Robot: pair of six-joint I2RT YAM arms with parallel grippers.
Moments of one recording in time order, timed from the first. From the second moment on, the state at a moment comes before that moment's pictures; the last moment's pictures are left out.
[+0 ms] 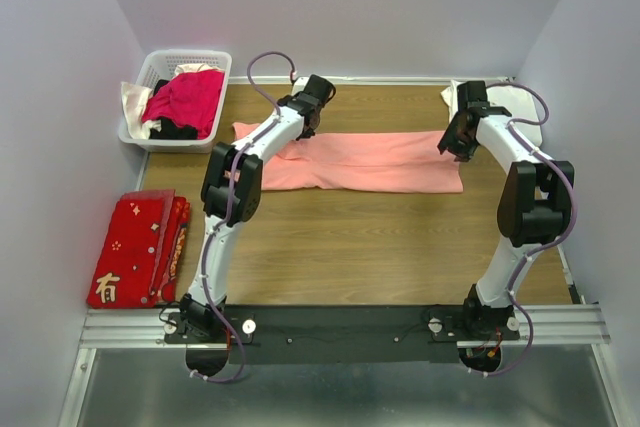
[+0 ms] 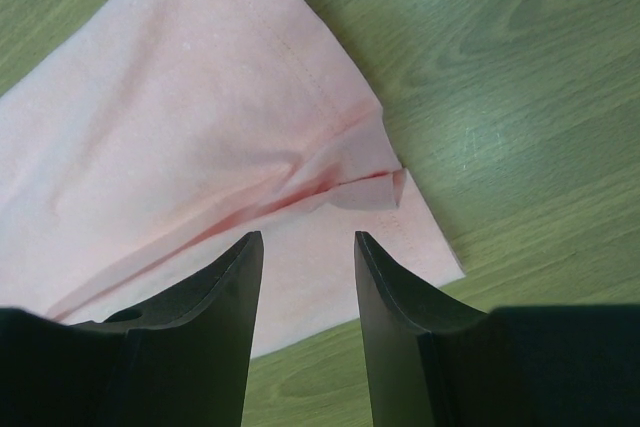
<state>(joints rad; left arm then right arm) -0.47 2.31 2.01 -0.72 -0.50 -0.40 0.02 1.88 1.46 -0.67 0.17 0.52</state>
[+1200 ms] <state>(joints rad) -0.47 2.15 1.75 -0.76 -0.48 -0.48 0.02 1.88 1.44 -0.67 0.14 0.52</state>
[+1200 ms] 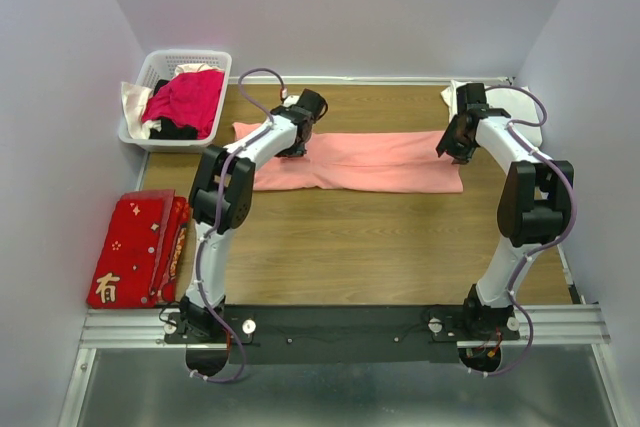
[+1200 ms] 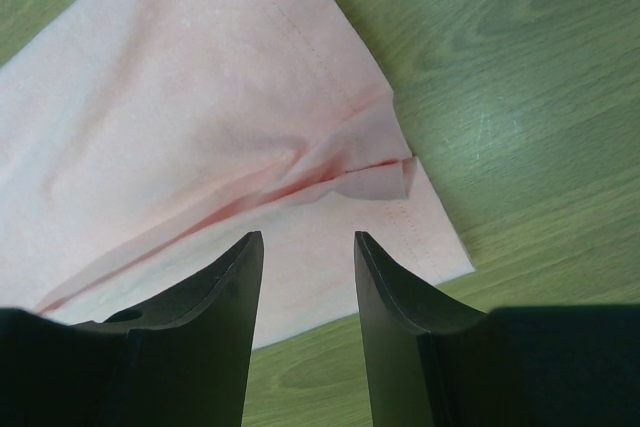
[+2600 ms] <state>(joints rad) -0.46 2.20 1.88 -0.74 -0.52 -0.42 0.02 1.88 1.44 -0.67 0.13 0.51</state>
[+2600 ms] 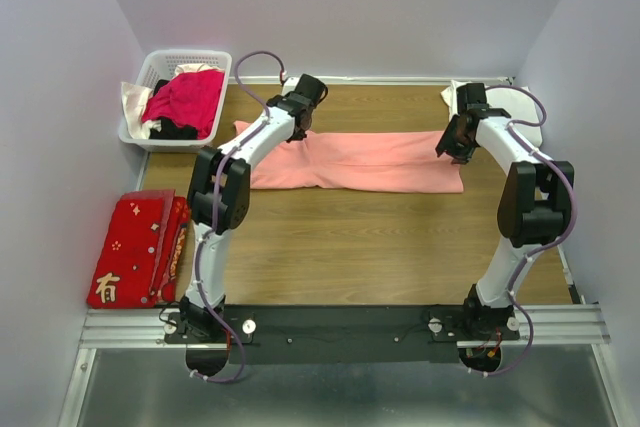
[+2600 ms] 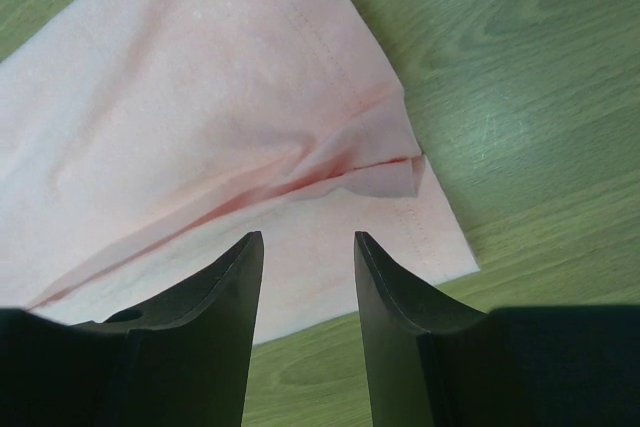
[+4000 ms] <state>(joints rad) -0.38 2.12 1.69 -0.75 -0.36 -0.53 0.05 2.11 1.58 -0.64 0.16 0.51</state>
